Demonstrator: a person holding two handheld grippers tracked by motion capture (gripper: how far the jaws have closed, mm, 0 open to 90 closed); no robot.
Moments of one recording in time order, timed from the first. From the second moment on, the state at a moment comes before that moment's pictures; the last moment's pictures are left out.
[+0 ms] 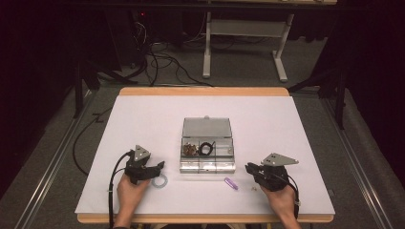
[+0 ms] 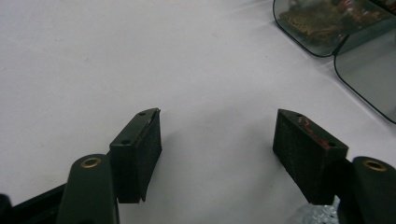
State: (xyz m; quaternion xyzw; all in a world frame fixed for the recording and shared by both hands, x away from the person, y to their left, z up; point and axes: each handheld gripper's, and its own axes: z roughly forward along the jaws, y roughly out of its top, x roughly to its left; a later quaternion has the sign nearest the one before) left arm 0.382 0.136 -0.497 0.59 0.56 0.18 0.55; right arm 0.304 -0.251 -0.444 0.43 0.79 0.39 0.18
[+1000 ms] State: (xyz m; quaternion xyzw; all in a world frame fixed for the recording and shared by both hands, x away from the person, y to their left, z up) left arm 0.381 0.139 -0.497 0.61 0.55 0.18 0.54; right arm 0.255 -0.262 -0.462 0.45 0.79 0.37 0.19
